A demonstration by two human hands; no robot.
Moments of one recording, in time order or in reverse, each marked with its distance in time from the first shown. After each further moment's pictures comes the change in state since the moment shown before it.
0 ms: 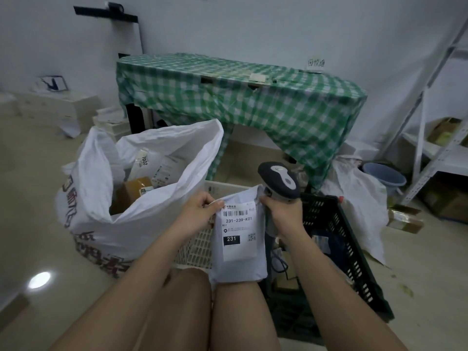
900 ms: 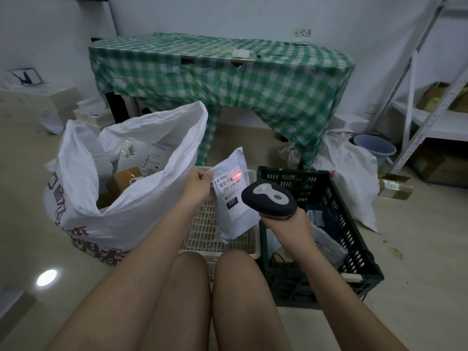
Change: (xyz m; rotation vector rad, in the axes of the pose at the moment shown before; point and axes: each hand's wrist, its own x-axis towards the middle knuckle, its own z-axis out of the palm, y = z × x) left_hand 0.040 0.003 0.027 -0.109 0.163 -0.145; right_hand -0.043 0.051 -0.047 -0.259 -0.068 -0.070
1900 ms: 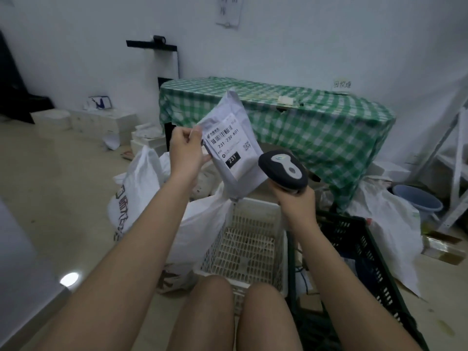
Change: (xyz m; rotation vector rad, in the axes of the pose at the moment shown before) left_hand -0.024 0.122 -0.108 -0.362 0.319 0.458; right_hand 0.015 -0.132 0.059 0.277 -0.028 -0.162
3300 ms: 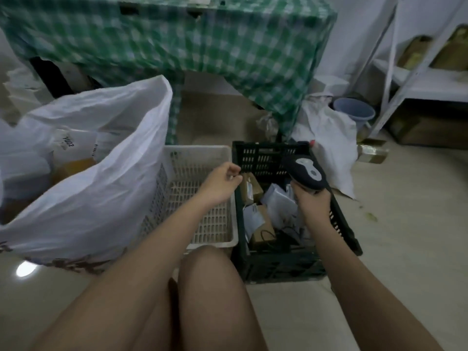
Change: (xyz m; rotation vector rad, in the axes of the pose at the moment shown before) left_hand -0.098 -0.203 0.143 0.725 -0.939 -0.226; right_hand 0.038 0.152 -0.184 -0.223 0.476 0.286
